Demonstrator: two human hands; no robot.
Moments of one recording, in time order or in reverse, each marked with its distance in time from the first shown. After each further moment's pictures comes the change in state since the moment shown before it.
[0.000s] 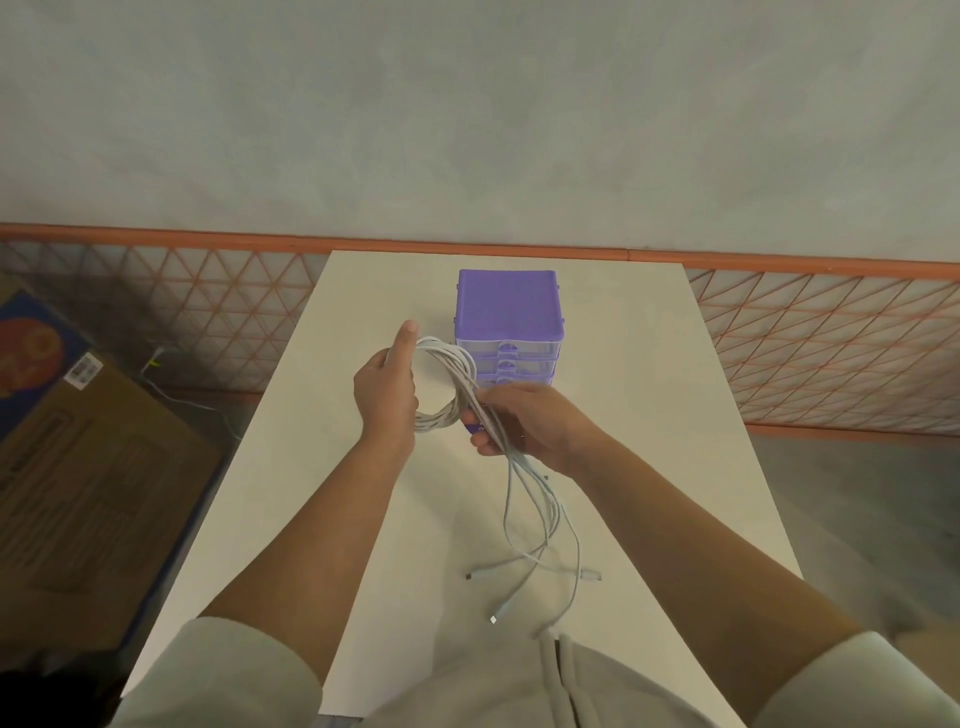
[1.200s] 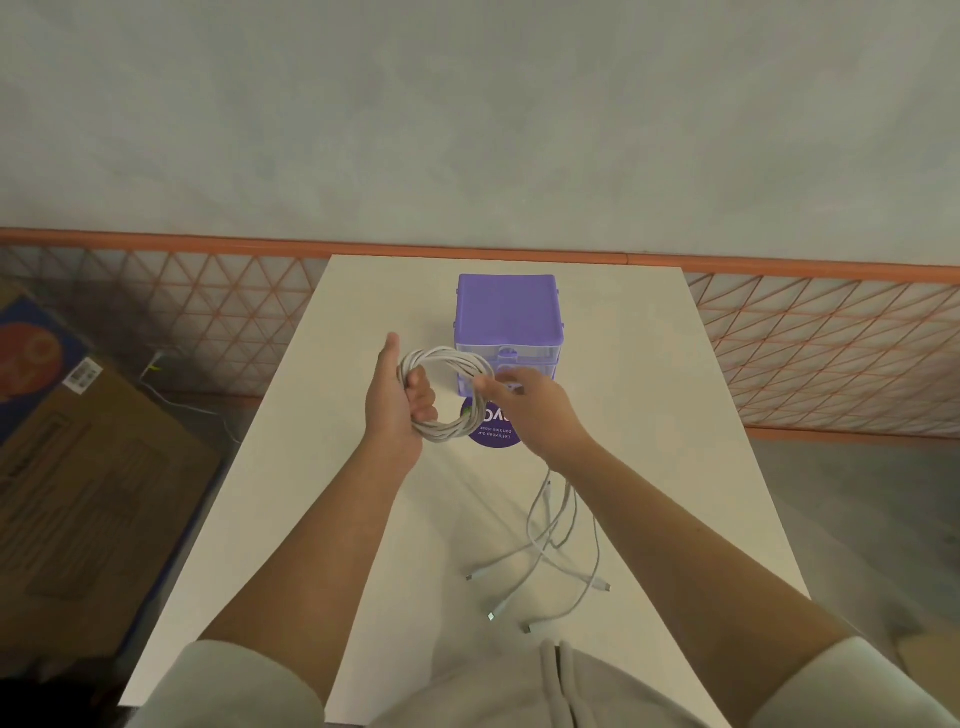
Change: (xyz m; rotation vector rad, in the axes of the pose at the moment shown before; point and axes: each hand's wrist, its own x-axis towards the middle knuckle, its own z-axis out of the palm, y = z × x) left_hand -0.001 -0.001 -0.004 -0.339 -0.289 -0.305; right_hand 0.007 -0.001 0.002 -0.503 0.341 -0.219
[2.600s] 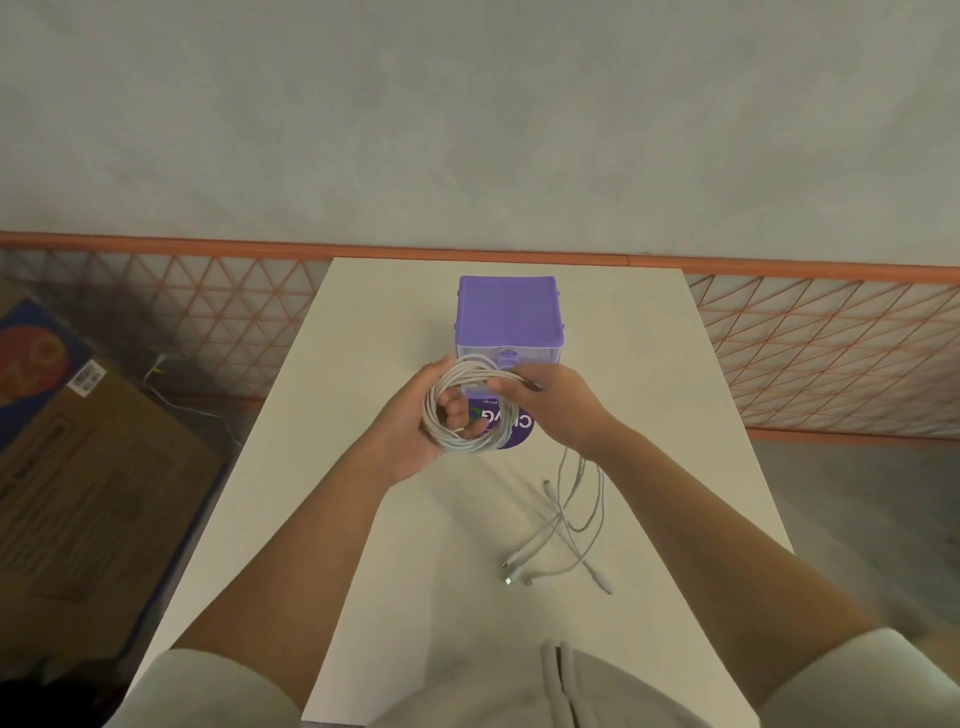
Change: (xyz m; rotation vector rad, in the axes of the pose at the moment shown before) left_hand -0.019 0.001 0.002 0.120 -0.416 -0.203; right_hand 0.006 0.006 -0.029 -0.156 -0.112 -0.212
